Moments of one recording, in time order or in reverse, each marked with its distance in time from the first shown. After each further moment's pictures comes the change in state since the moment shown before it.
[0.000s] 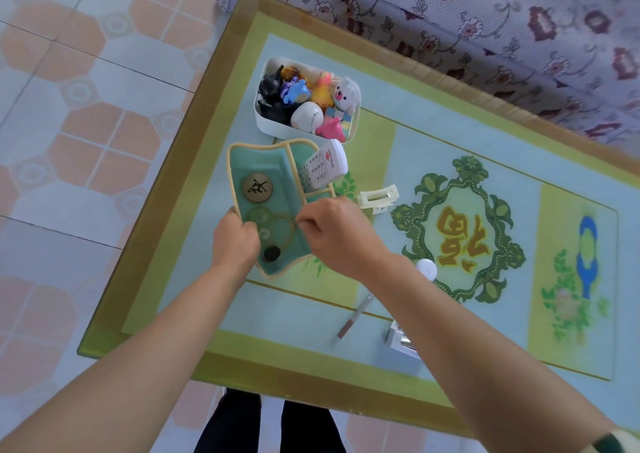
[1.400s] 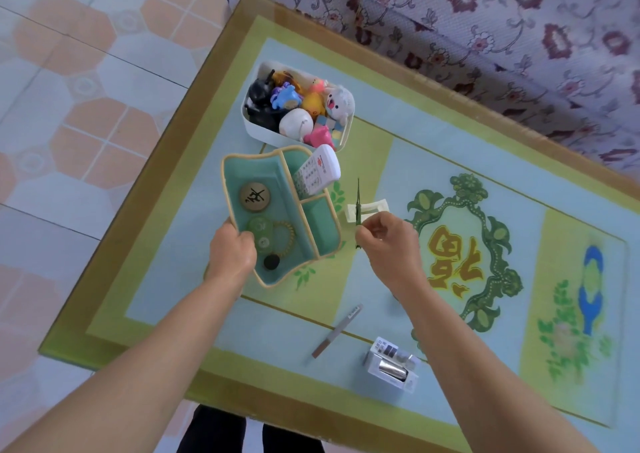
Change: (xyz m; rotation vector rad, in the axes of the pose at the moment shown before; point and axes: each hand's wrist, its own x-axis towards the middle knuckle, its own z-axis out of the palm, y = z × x) left_hand 0.000 -0.001 0.045 -0.057 0.086 -0.059; right_hand -0.027 0.115 0.000 0.420 0.298 0.527
